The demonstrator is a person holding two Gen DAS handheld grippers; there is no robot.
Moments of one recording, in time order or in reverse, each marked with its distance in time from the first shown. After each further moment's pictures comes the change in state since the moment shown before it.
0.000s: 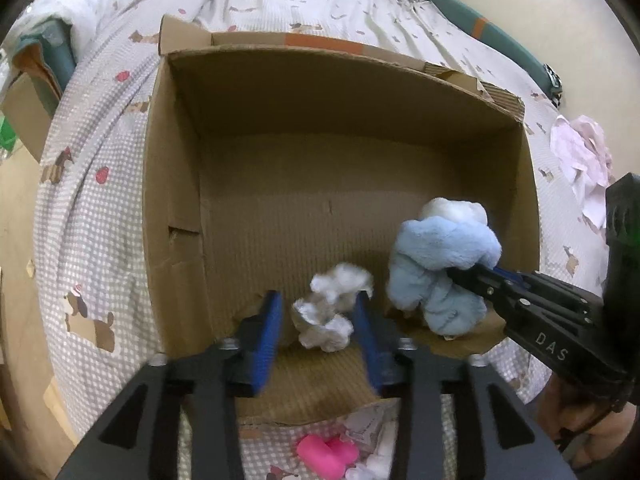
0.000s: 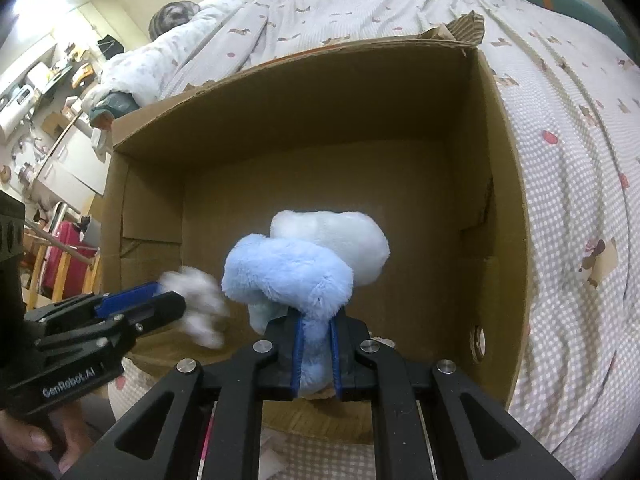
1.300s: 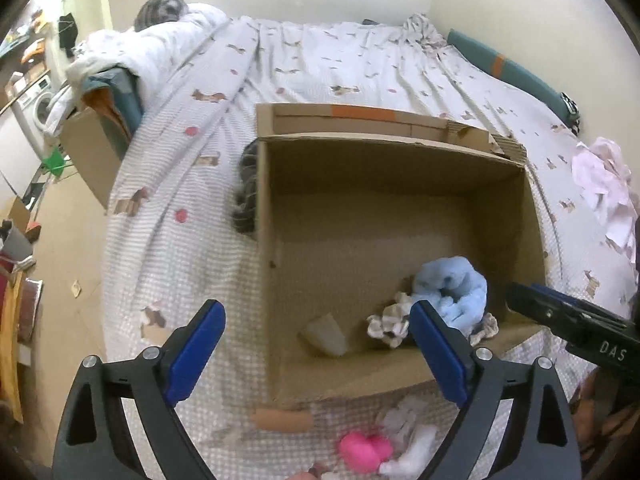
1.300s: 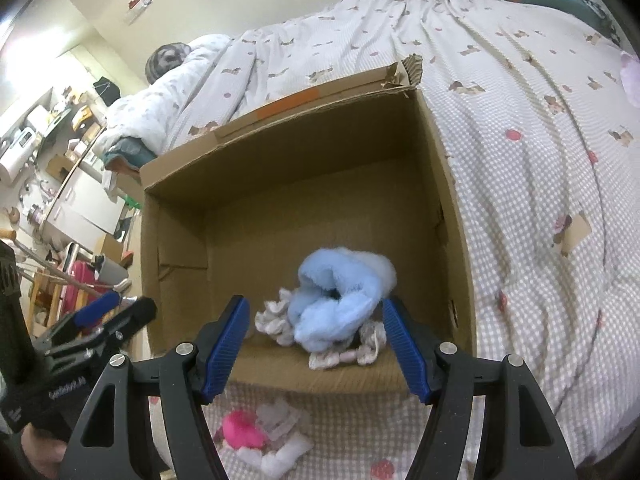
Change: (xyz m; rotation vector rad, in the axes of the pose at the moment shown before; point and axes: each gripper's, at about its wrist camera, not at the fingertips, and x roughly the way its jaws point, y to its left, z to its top) left arm -0.067 0.012 -0.020 -0.020 -0.198 0.154; right arm -0.052 -0.008 -0.017 0.103 -0.094 0.043
